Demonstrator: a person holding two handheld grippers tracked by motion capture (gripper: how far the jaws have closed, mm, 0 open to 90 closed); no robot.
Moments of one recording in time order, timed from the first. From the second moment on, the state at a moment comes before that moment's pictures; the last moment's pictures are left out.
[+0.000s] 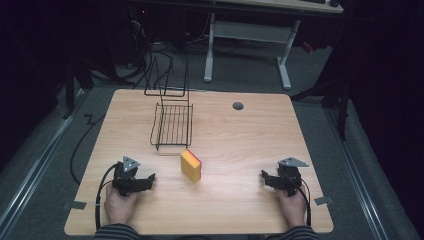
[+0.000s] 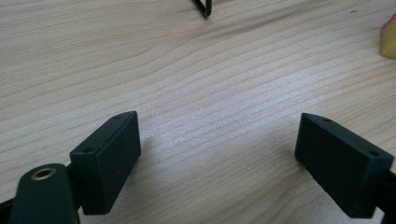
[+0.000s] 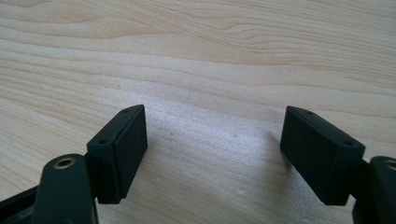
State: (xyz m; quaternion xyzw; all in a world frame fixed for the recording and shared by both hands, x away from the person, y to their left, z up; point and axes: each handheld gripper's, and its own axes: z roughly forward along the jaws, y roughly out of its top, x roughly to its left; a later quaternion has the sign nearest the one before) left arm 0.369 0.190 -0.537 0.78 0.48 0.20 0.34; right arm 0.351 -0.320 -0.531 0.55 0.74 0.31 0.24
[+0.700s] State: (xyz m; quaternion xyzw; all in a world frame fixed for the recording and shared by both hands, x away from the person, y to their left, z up) left arm 0.368 0.189 -0.537 0.78 0.49 0.20 0.34; right arm 0.351 -0.320 -0.531 0.55 0.74 0.31 0.24
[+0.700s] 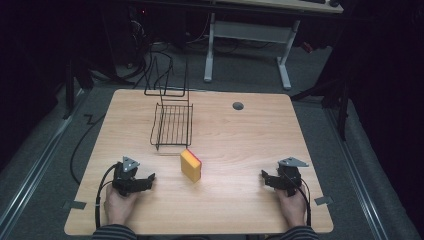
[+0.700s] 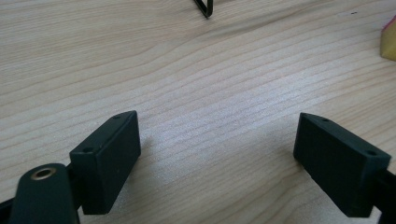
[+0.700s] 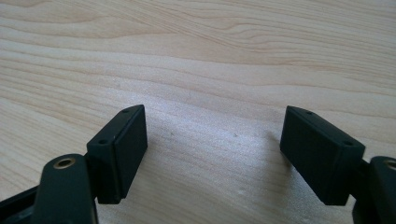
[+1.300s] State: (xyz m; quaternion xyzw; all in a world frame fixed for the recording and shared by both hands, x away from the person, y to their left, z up) left arm 0.368 0.188 -0.537 0.77 0.49 0.21 0.34; right arm 0.351 -0.320 -0.531 0.55 0.74 0.31 0.24
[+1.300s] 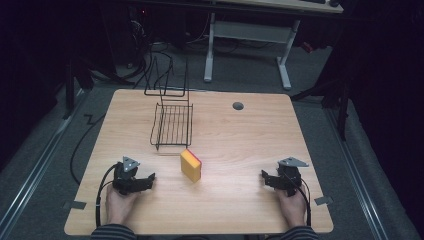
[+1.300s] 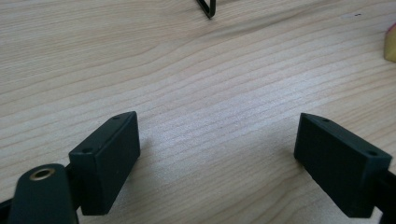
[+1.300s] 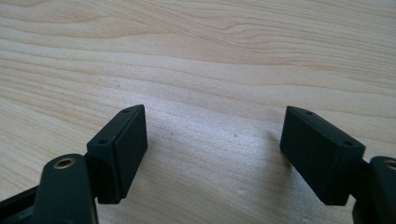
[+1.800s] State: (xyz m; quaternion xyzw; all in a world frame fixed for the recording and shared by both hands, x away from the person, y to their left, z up) left arm 0.364 0.191 -0.527 0.76 0.50 0.21 0.36; right arm 0.351 -0.320 -0.531 0.55 0.74 0.31 0.24
